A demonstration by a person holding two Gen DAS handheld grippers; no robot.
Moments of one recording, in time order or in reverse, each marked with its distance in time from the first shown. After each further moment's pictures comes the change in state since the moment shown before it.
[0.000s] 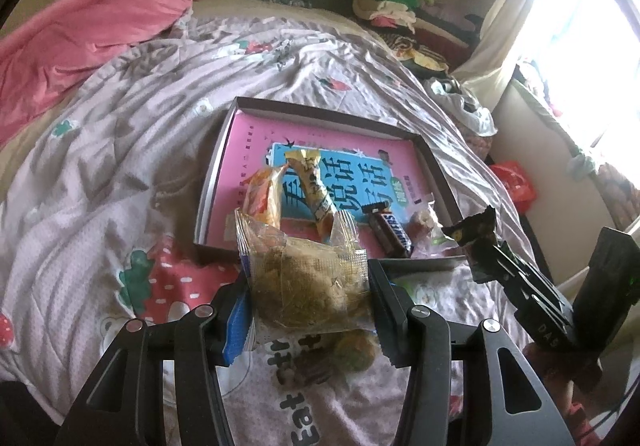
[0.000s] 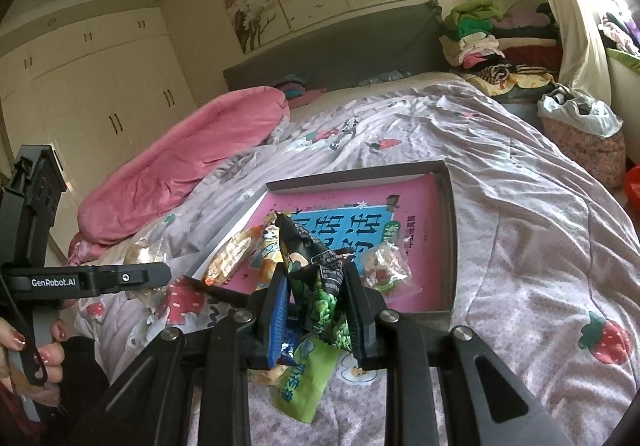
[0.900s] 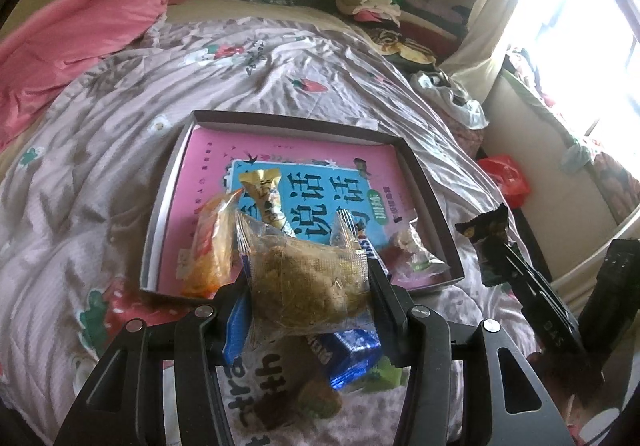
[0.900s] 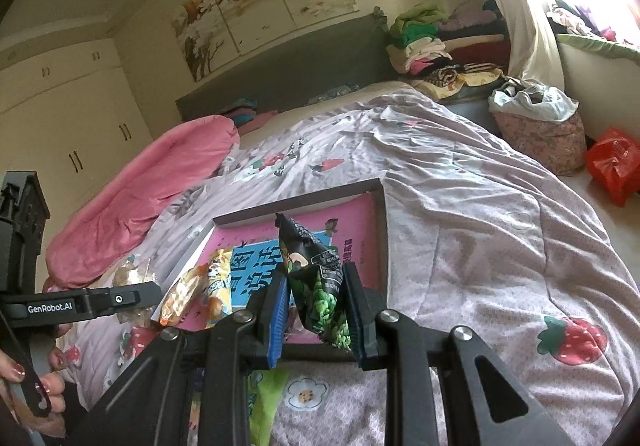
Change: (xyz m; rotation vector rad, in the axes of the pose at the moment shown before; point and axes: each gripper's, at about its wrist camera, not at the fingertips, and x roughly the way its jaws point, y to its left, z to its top) left arm 0.035 -0.034 0.025 0.049 0.014 -0.025; right arm -0.007 -0.035 0.012 0.118 -0.069 -0.144
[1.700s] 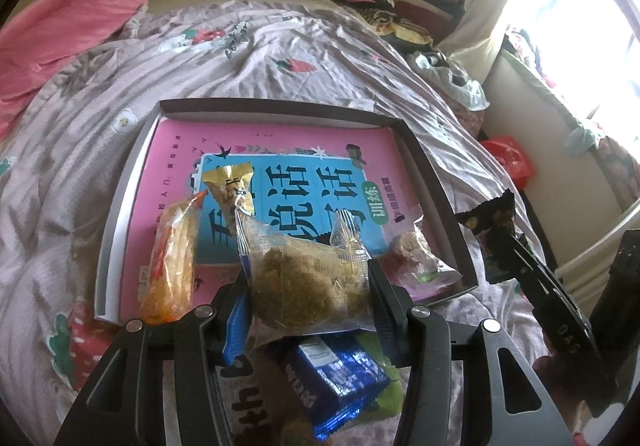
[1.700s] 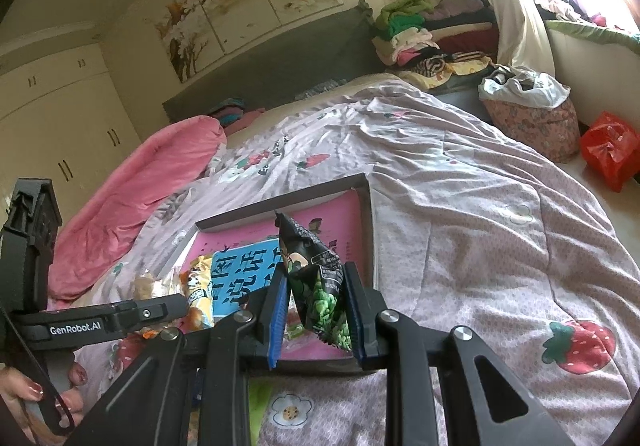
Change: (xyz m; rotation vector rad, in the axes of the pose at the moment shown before) left arm 0.046 -0.015 0.011 0.032 0.063 0.001; right arm 0.025 -0.014 0.004 0.043 0.022 -0.024
